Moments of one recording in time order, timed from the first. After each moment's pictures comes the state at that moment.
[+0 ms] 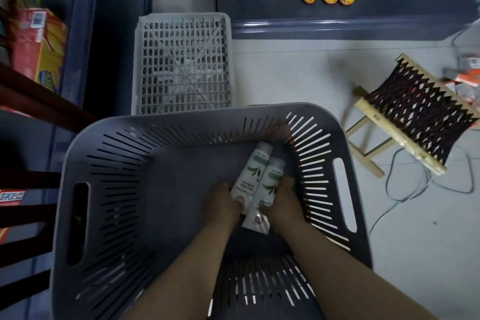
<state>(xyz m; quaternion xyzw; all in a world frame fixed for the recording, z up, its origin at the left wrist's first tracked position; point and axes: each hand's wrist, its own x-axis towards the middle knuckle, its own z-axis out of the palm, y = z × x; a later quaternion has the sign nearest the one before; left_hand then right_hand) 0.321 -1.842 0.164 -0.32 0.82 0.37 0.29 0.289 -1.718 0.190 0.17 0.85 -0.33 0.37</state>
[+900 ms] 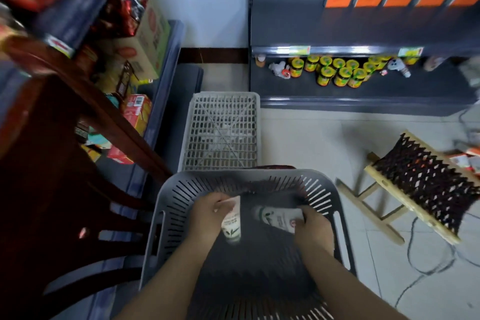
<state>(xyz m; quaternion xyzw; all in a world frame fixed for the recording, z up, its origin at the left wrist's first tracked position) 0.311 -1.924 0.319 -0.28 0.81 0.52 0.04 0.264 -1.730 0.321 0.13 0.93 -0.26 0.24</state>
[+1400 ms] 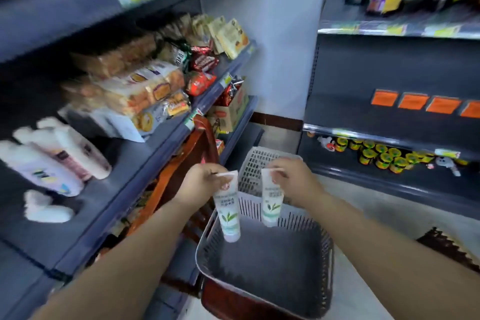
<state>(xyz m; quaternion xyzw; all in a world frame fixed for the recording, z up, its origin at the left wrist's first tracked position) 0.389 -1.933 0.605 -0.25 0.85 0.45 -0.12 0.249 -1.772 0.597 -0.40 0.82 -0.38 0.17</state>
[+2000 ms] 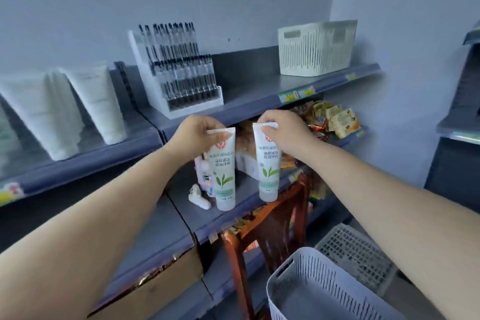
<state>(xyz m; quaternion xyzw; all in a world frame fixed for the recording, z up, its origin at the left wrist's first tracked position) 0.592 -1.894 0.892 -0.39 0.83 0.22 -0.33 0.402 -1.836 0.880 -0.65 0.63 -0.41 0.06</state>
